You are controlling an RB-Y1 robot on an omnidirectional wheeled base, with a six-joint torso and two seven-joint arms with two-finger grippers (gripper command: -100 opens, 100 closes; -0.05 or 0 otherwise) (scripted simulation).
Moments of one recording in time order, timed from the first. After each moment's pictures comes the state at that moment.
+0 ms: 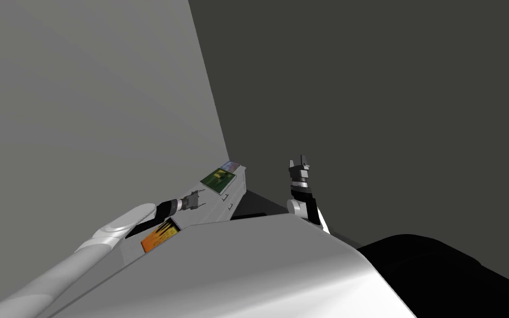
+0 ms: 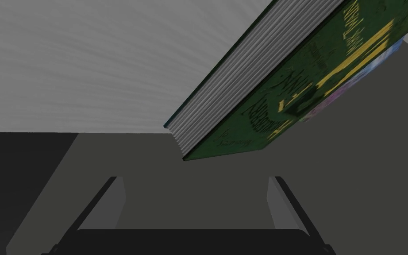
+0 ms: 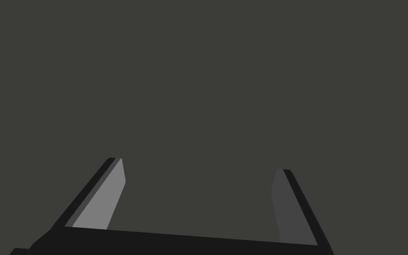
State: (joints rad) left arm 0.19 0.92 -0.08 -1.29 -1.19 -0.84 -0.67; right arm 0.49 -0.02 -0.07 -2.30 -0.10 -0.37 -0.05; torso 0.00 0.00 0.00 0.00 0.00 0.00
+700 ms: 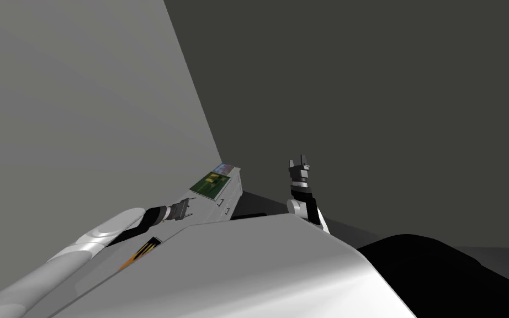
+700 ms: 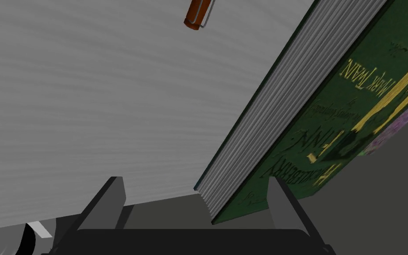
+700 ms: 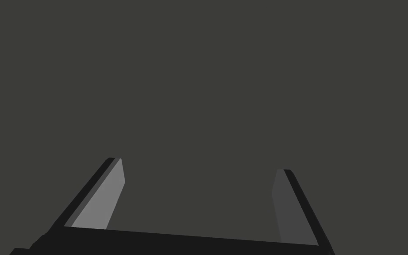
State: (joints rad) left arm 0.20 0.97 -0.06 -1.16 -1.38 -0.91 -0.73; right arm 0.49 -0.02 -0.07 -2.30 -0.10 -0.37 -0.05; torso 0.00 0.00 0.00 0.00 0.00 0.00
